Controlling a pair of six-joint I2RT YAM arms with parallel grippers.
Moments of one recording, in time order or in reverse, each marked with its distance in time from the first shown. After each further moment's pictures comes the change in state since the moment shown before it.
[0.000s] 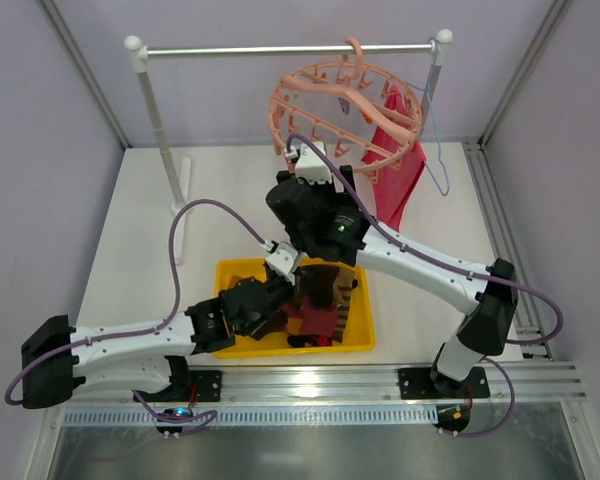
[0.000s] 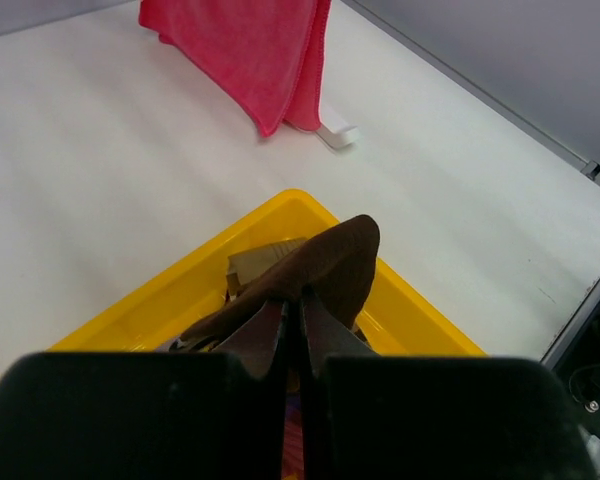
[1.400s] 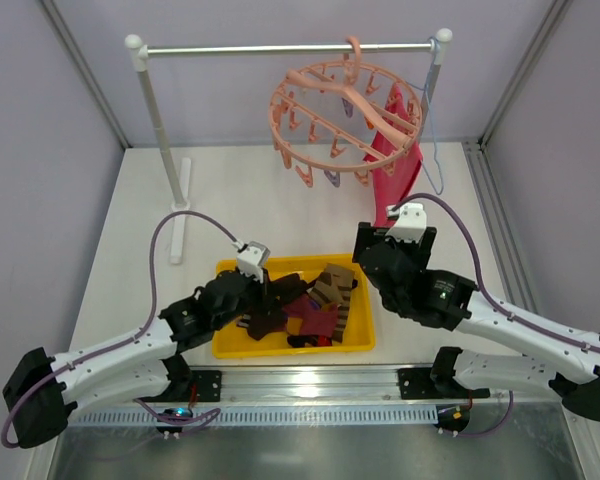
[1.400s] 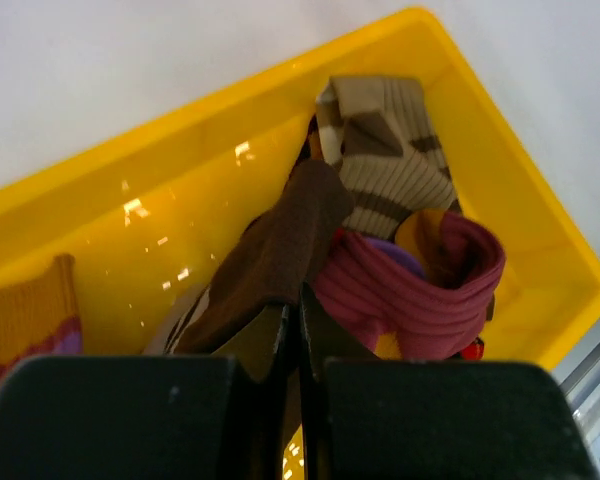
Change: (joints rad) left arm 0.266 -0.190 -0.116 -0.375 0.246 -0.205; right arm 0.021 -0.689 -0.701 -0.028 -0.105 0.285
